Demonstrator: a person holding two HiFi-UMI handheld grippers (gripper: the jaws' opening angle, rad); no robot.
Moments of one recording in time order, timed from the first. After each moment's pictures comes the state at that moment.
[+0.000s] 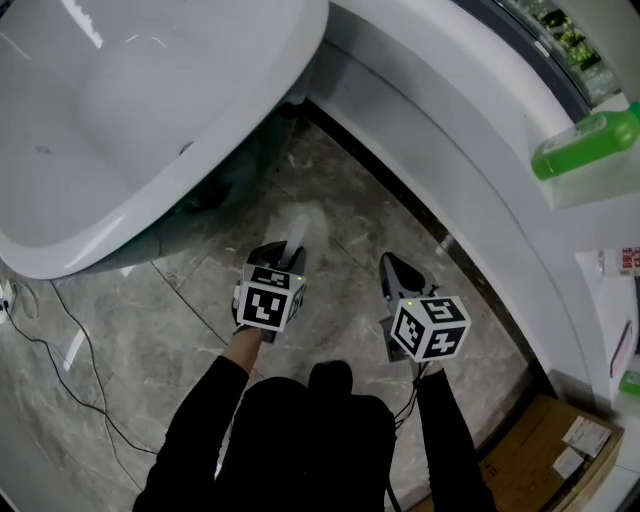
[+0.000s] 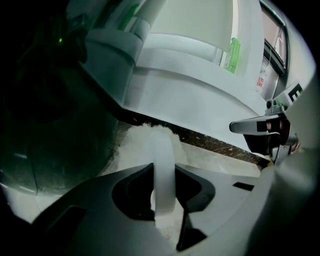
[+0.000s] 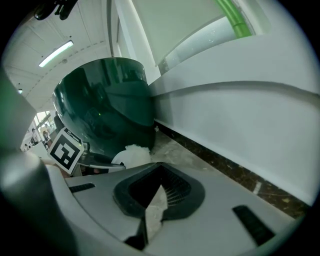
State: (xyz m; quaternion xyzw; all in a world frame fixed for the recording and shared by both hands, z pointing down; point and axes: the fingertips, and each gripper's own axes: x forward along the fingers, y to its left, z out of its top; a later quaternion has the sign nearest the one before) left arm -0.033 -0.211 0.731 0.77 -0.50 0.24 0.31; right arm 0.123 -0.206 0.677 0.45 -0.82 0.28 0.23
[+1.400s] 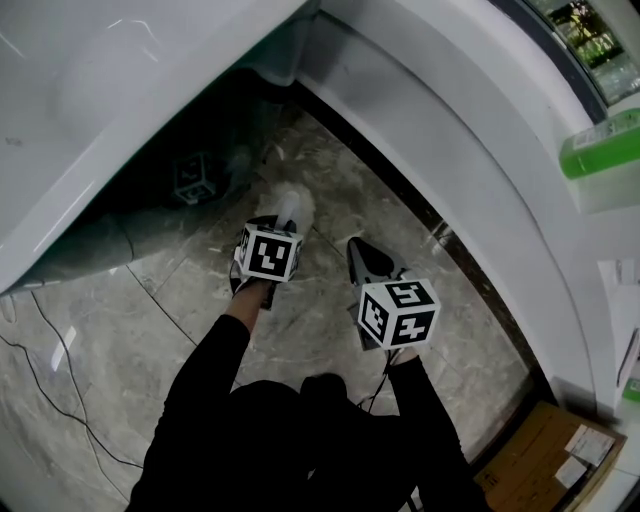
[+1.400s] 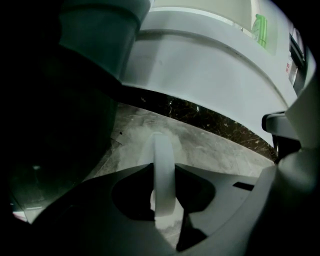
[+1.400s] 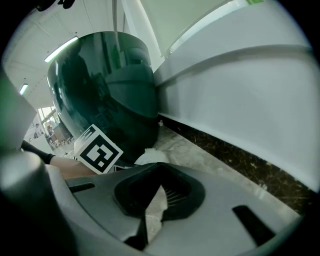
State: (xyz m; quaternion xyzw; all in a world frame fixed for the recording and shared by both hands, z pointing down) left arm -0.044 -0.281 0.840 0.73 -0.53 0.28 0.33; right arm 0.075 -0.238 0.743 0.43 -0.83 0.26 0.24
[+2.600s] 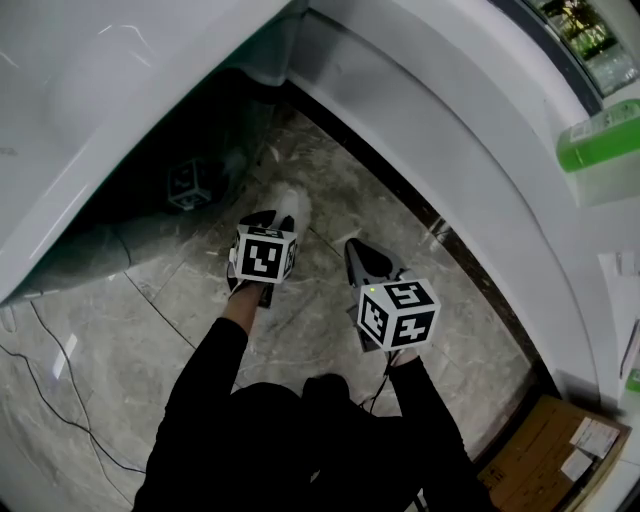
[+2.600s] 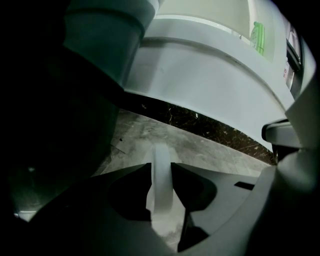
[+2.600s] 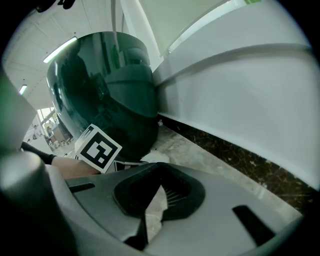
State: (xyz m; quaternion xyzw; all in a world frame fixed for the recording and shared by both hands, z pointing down) left arm -0.044 -0.289 0.831 0.74 -0.53 0.25 0.32; right arm 0.077 -0.235 0.744 0.43 -0.83 0.26 0.24
